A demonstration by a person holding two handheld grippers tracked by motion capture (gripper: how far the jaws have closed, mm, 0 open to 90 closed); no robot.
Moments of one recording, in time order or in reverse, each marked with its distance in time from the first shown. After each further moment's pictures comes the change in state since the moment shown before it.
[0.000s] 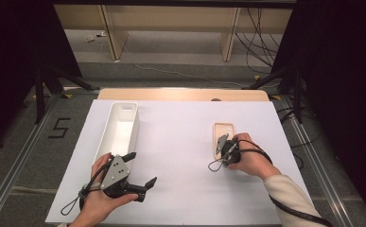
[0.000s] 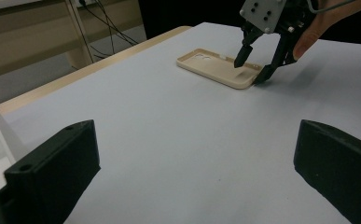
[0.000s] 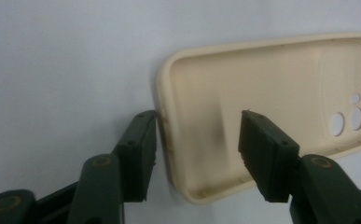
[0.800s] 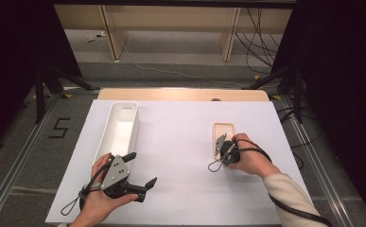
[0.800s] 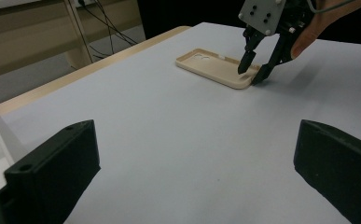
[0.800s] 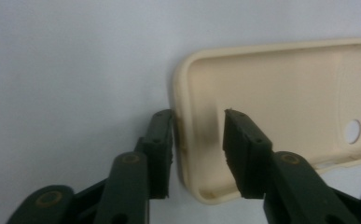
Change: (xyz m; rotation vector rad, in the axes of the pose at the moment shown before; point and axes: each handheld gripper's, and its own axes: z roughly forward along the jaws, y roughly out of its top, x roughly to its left) left arm -0.001 0.000 0.000 0.000 -0.002 0.002; right arm 0.000 0.004 0.000 0.025 0.048 -0.048
